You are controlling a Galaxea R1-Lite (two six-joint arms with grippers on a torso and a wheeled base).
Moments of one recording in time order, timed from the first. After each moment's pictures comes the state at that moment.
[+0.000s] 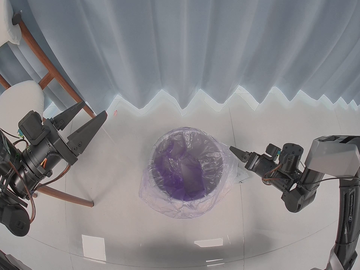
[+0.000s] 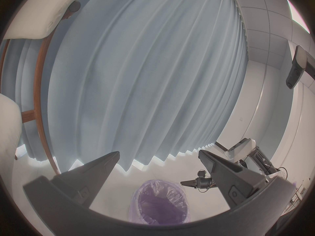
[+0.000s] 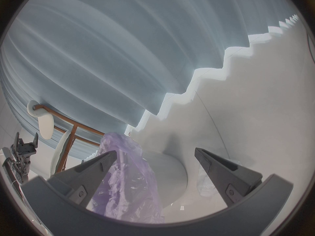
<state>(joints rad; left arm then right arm) -0.22 1.54 -0.34 -1.53 -0.47 -0.22 0.29 2.34 -0.74 -1.48 0.27 0.58</state>
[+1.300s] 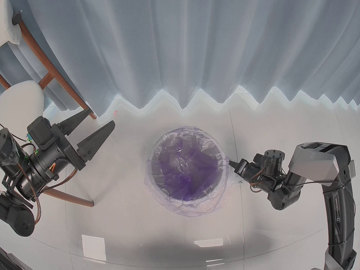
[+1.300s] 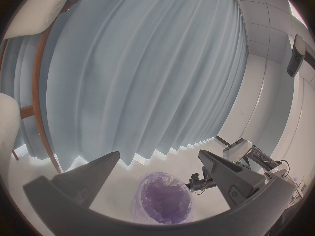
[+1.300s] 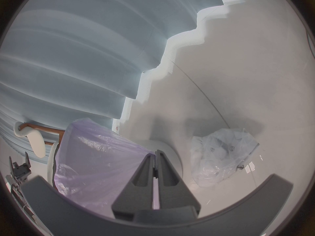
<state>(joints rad) -0.22 1.60 -0.33 -1.54 -0.47 -0.16 0.29 2.52 -0.98 -1.29 0.27 0.77</state>
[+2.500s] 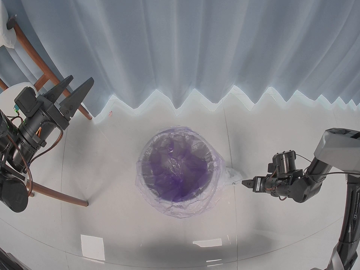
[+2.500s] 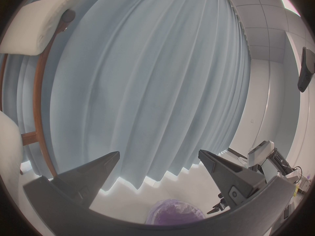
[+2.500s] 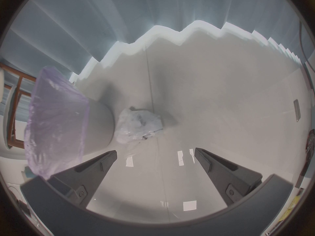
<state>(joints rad) -0.10 1.60 -0.53 -1.54 -0.47 -0.24 0.24 2.26 -0.79 -0.74 0.04 0.27</state>
